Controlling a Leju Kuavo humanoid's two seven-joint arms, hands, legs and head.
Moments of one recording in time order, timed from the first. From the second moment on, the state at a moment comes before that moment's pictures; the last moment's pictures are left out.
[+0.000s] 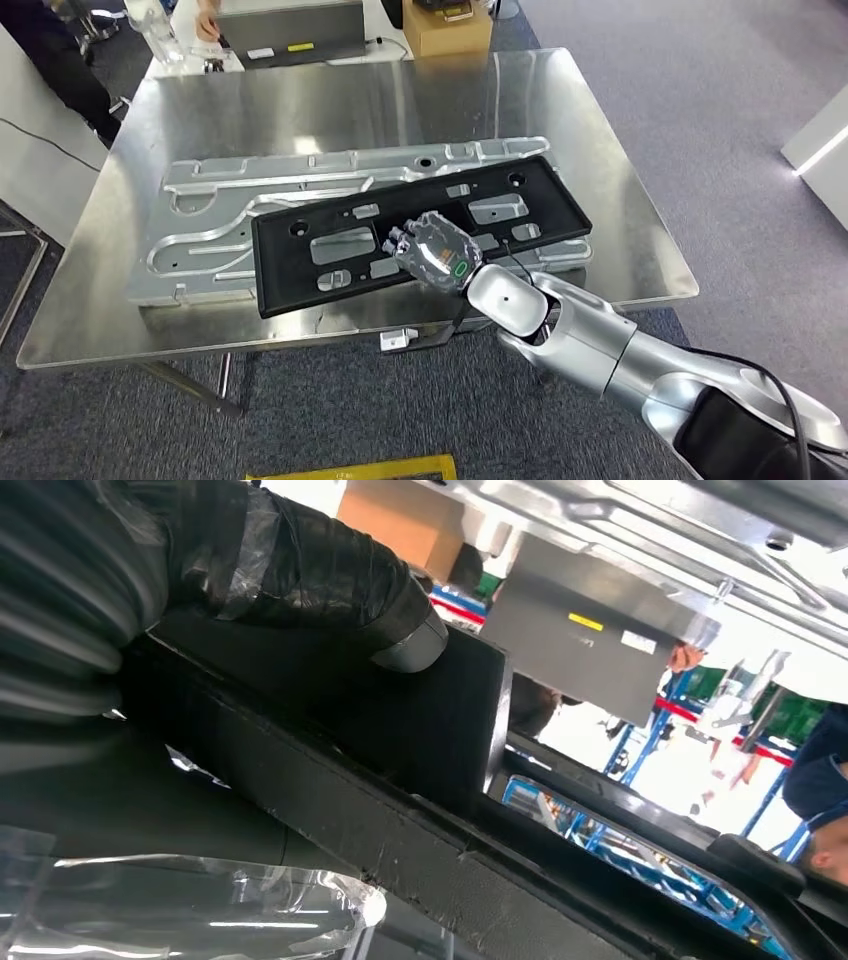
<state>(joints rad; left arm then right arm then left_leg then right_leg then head) 0.23 0.29 0.71 0.02 -0.73 -0.69 -0.32 -0.94 -0.23 1.26 -0.92 1.26 -0.30 -0.11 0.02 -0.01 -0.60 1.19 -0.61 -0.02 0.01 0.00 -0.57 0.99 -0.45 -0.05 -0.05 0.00</state>
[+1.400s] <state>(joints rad) 0.23 0.29 0.73 0.02 -0.76 -0.69 -0.33 -0.93 -0.20 1.26 -0.91 1.24 -0.28 -0.12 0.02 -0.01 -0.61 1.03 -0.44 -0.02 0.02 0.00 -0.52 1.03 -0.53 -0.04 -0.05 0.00</state>
